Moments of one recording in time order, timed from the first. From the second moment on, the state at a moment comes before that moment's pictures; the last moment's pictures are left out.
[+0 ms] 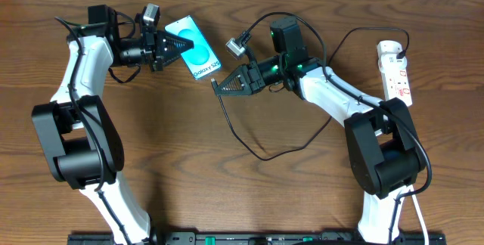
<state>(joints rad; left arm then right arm) 0.17 2.05 1.60 -0.96 1.46 -0.05 0.45 2.05 1.37 0.07 -1.51 0.68</state>
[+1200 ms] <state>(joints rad) 0.15 2.05 1.60 -0.95 1.46 -0.07 0.45 2.05 1.37 0.07 -1.46 0.67</state>
